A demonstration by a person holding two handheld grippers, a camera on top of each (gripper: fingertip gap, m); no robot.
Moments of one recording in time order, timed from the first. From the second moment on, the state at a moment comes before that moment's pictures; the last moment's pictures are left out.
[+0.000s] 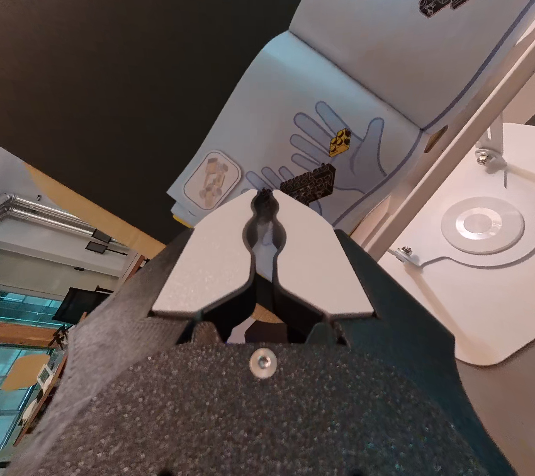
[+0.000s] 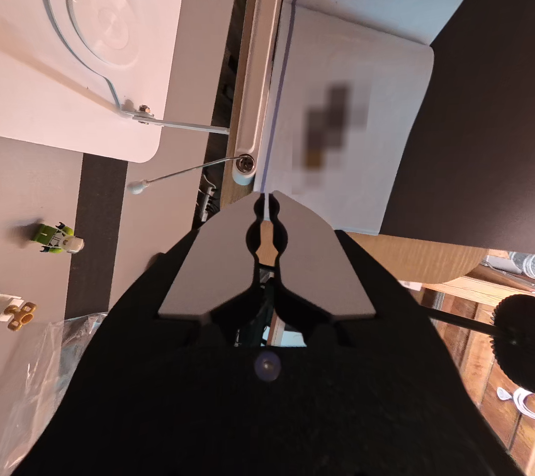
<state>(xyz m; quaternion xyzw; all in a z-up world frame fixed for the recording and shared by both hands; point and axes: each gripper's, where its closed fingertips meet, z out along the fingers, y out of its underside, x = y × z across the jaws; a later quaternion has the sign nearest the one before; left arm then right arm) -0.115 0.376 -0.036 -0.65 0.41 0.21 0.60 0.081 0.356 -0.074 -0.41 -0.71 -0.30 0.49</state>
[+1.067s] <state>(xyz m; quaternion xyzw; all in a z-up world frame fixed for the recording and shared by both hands) -0.126 0.367 -0.043 -0.66 0.40 0.19 0.61 0.080 0.336 -0.064 -0.57 -0.68 -0.08 0.45</state>
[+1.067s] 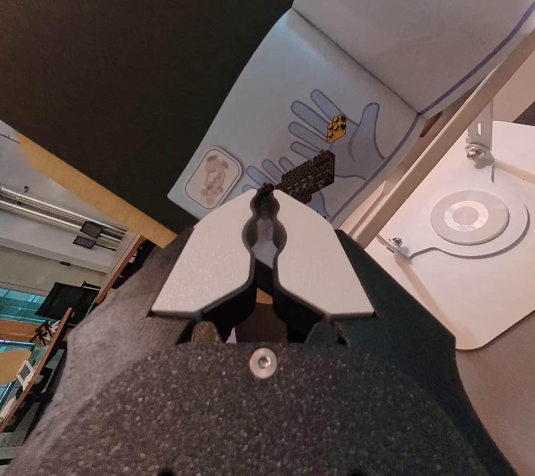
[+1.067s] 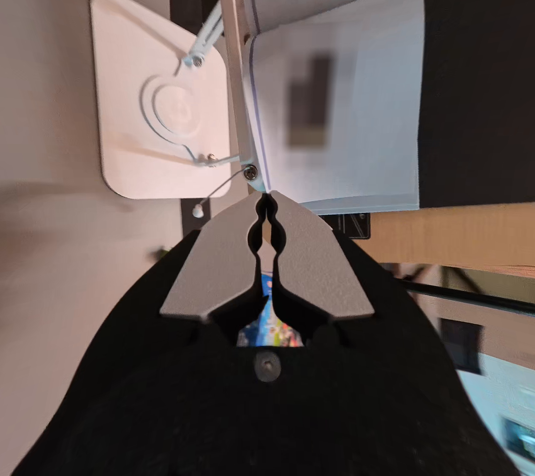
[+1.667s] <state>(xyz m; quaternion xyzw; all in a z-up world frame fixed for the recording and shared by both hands) -0.133 0.351 -0.045 -0.68 0.39 0.15 0.61 0.047 0.314 -0.032 -0.62 -0.64 0.04 0.45</state>
